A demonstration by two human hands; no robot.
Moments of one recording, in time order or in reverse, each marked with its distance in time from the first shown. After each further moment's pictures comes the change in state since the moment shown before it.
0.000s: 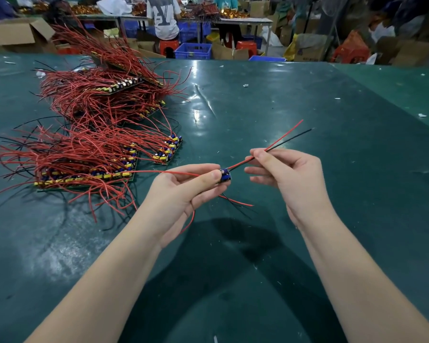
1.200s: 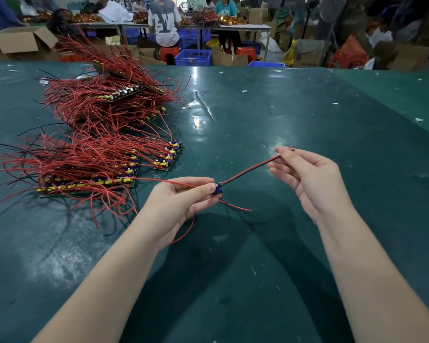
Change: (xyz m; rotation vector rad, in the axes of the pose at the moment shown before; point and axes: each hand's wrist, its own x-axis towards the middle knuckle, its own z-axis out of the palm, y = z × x) left_hand 0.009 -0.008 -0.014 0.077 0.073 -0.081; right_hand 0.023 0.005 -0.033 0.199 0.124 0.078
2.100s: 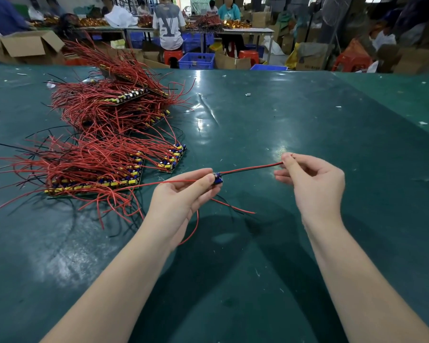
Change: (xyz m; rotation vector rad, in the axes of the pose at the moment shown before) left_hand 0.003 -0.004 0.005 -0.147 0.069 0.139; right_hand -0.005 0.017 0.005 -0.237 0.212 -0.211
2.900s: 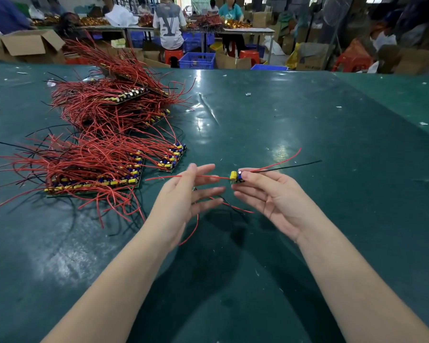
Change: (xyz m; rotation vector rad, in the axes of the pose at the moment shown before) left_hand -0.002 0.004 0.006 0.192 -0.034 -0.056; right_hand -0.021 -0.005 0.021 0.350 -0.555 0.505
